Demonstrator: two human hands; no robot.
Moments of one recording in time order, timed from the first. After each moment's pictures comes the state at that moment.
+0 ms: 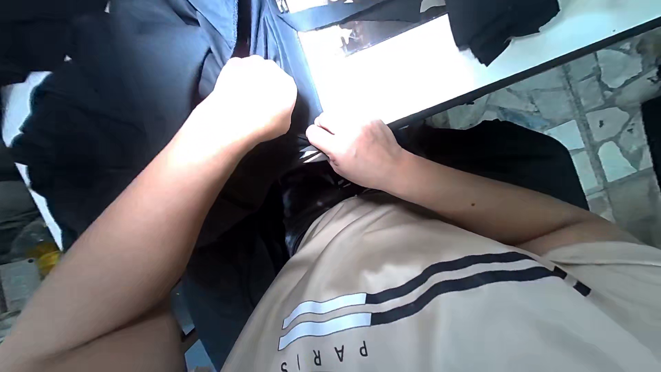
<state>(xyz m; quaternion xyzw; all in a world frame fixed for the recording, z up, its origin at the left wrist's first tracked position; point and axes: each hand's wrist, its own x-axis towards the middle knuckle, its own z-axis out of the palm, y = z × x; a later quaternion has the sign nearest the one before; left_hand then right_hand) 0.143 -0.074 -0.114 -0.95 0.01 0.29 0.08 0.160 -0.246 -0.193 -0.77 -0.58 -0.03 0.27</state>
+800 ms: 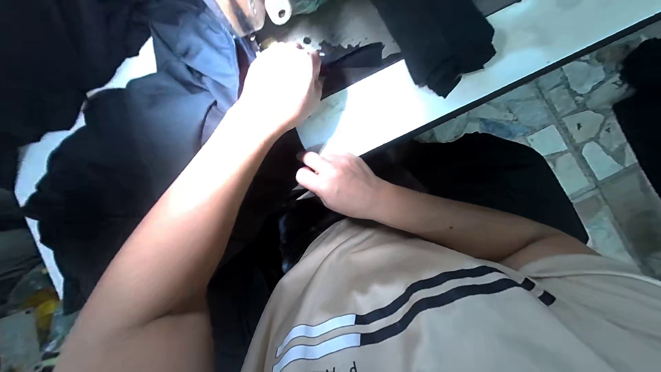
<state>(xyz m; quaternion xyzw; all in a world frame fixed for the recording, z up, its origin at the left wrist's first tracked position) 0.205 -0.091 -0.114 -0.99 0.02 0.11 -0.08 0.159 -0.255 -0.194 -0.76 -0.58 -0.01 0.29</state>
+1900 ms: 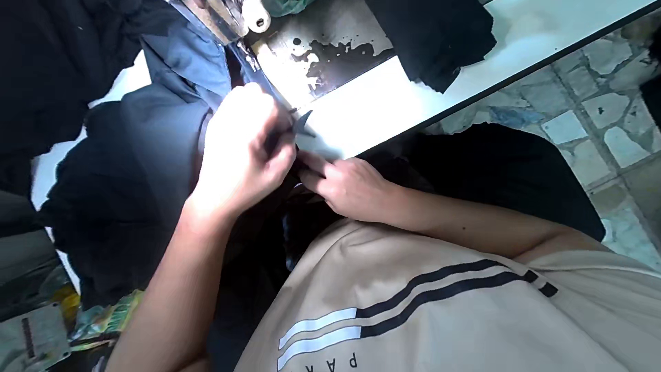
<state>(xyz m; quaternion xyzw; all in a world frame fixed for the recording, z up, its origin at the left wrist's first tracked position) 0.121 -0.080 -0.119 -0.95 0.15 -0.16 -0.21 0.160 -0.273 -0.192 -0.76 -0.57 0.06 0.29</state>
